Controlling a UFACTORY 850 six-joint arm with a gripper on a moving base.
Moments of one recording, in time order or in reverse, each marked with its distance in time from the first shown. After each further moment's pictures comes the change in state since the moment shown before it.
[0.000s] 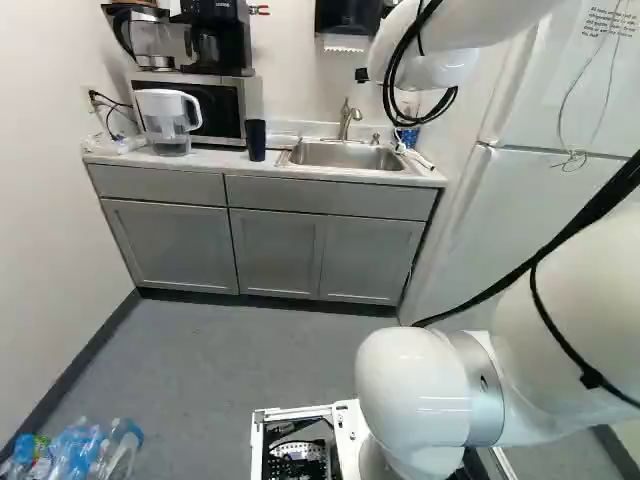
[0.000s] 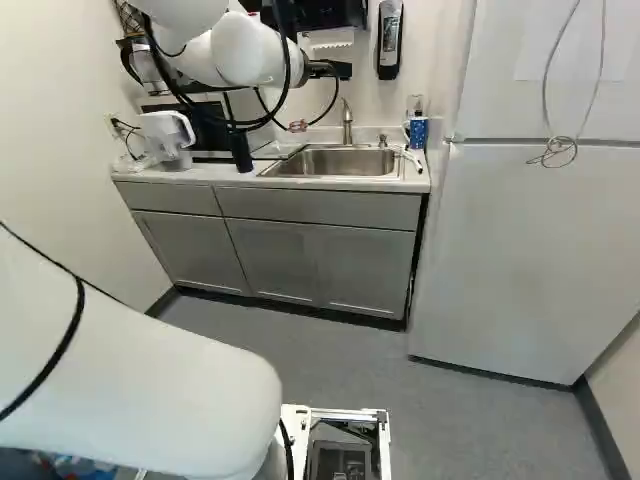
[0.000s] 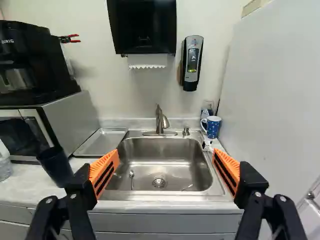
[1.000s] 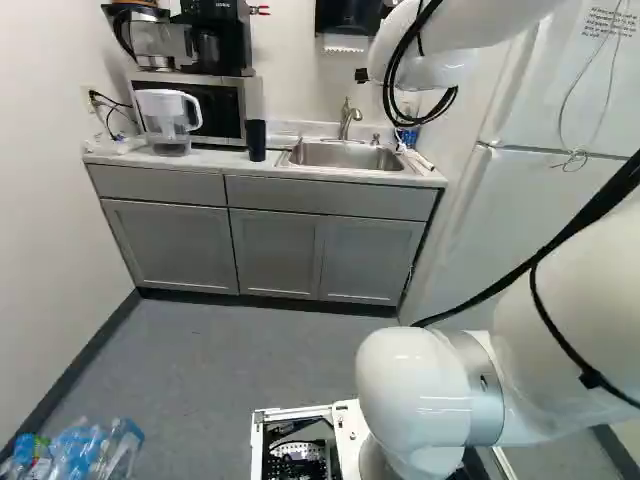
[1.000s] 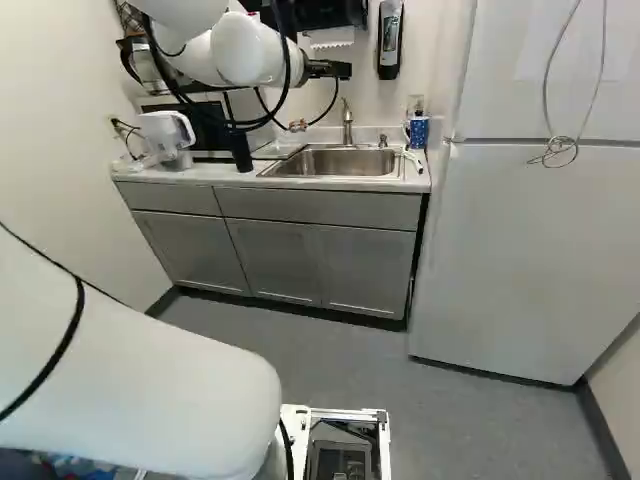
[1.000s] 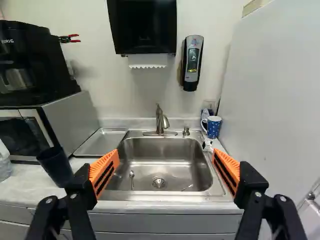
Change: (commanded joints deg) arm 0.0 0.0 0.0 0.0 0.0 0.0
